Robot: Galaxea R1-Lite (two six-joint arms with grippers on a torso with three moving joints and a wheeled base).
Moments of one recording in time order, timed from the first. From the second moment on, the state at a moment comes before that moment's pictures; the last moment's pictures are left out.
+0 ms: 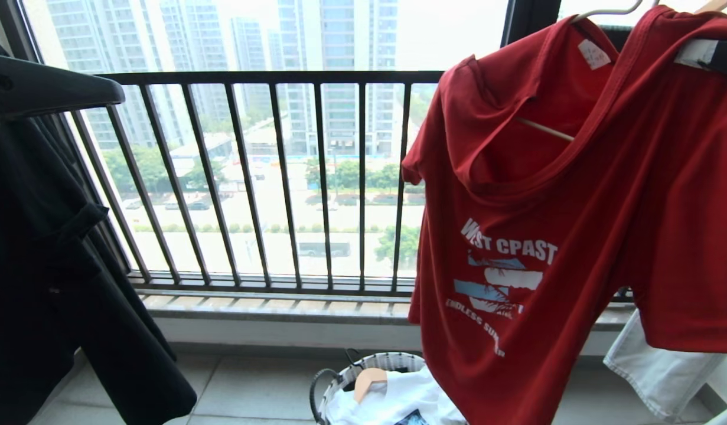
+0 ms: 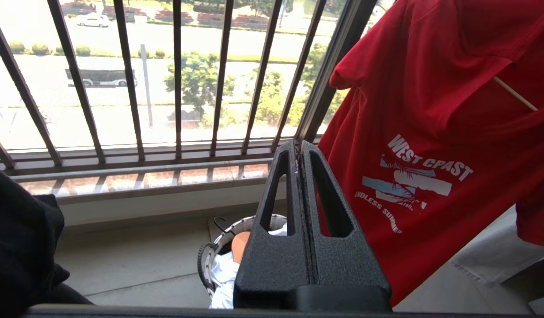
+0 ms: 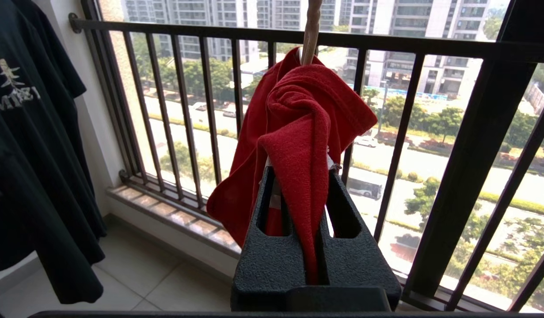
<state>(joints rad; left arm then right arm) -0.72 1.12 -1.41 0.37 0.31 -0.28 0.33 1.12 -1.11 -0.22 0.11 0.06</state>
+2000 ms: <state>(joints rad) -0.71 1.11 -1.41 0.37 0.31 -0.28 0.31 0.86 -0.83 -0.22 0.08 0.07</state>
